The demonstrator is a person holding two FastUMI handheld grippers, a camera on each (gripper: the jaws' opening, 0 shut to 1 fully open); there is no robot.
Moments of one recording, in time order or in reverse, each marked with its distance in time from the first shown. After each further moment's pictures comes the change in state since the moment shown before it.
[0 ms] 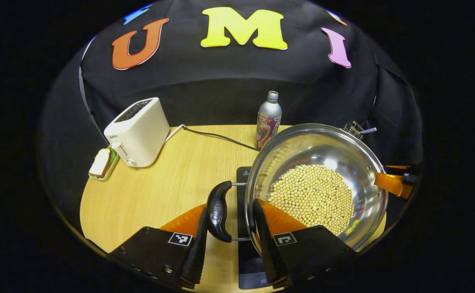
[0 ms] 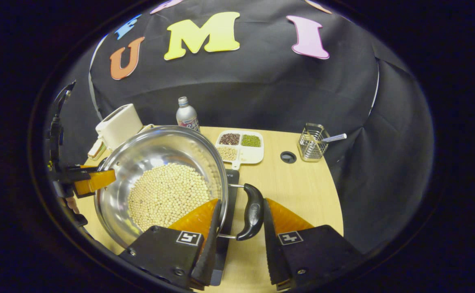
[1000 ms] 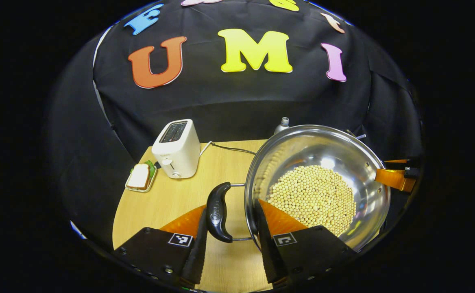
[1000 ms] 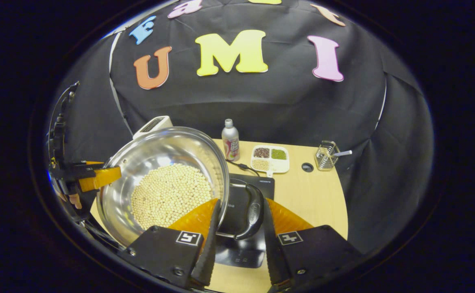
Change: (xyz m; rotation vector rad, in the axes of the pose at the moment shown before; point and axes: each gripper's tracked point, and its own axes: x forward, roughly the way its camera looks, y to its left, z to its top) left arm -0.122 0.071 0.031 0.057 -0.078 0.032; right arm -0.114 0.075 0.027 -0.004 -0.032 0.105
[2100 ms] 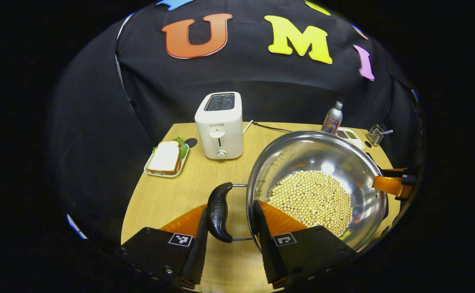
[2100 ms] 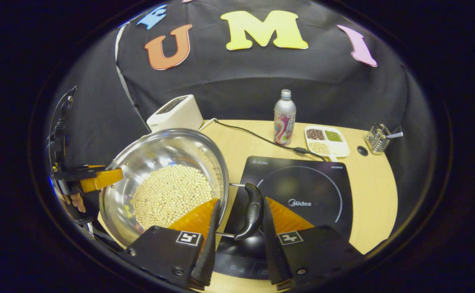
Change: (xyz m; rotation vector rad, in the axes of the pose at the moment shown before) left arm 0.030 0.161 -0.063 -0.085 0.074 0.060; right arm 0.087 0.167 -0.031 0.010 0.067 0.104
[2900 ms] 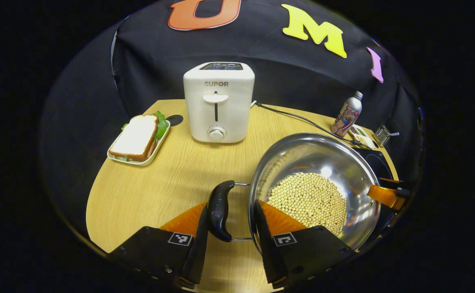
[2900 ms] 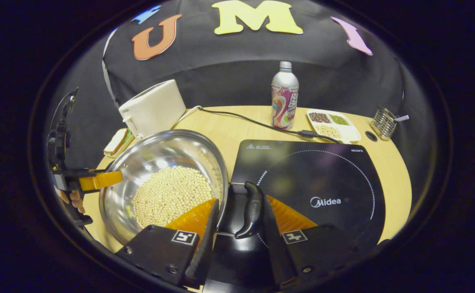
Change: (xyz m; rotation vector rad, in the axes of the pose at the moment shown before) left arm 0.133 0.018 -0.050 -0.039 0.053 -0.080; right arm 0.120 -0.002 -0.043 0.054 0.009 -0.074
